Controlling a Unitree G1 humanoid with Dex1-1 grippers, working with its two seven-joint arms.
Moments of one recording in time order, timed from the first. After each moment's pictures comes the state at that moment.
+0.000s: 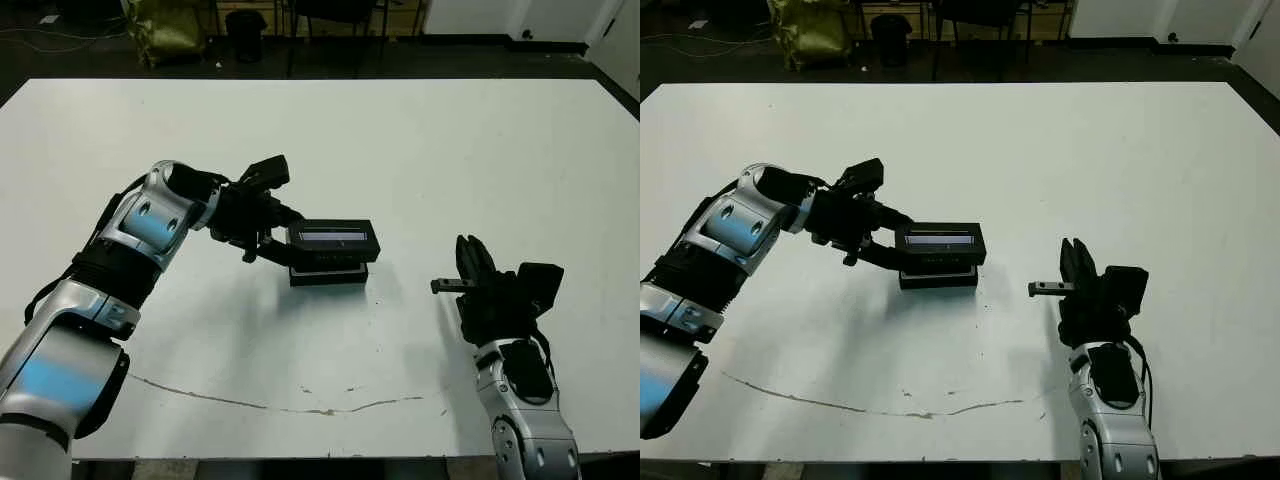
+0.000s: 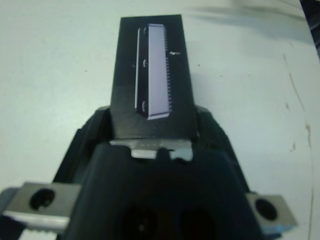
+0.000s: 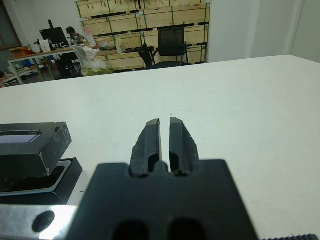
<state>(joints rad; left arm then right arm) -0.86 0.47 -0.40 0.50 -0.06 0.33 -1.31 0.09 -0.07 -0.03 -0.31 0.12 0.18 0.03</state>
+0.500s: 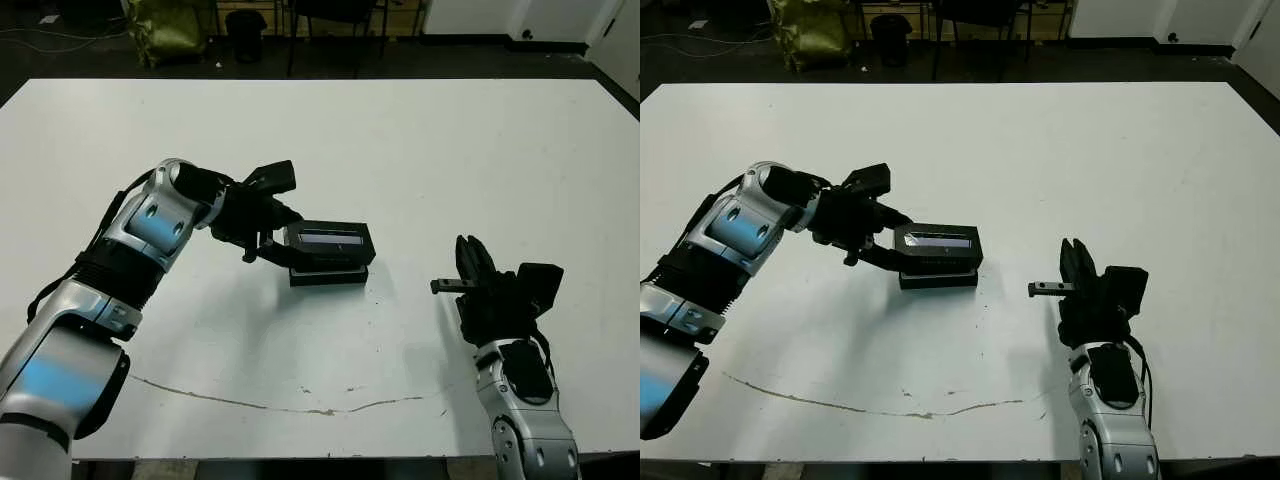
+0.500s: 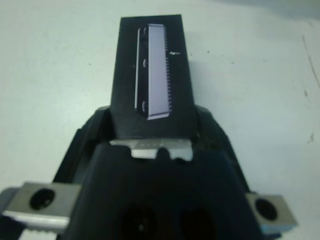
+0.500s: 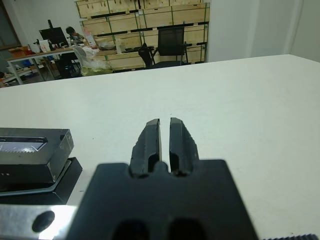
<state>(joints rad) -0.86 0.47 -0.42 0.47 0.01 0.33 -1.29 0.09 -0.06 -0.03 -0.31 0.12 0.18 0.03</state>
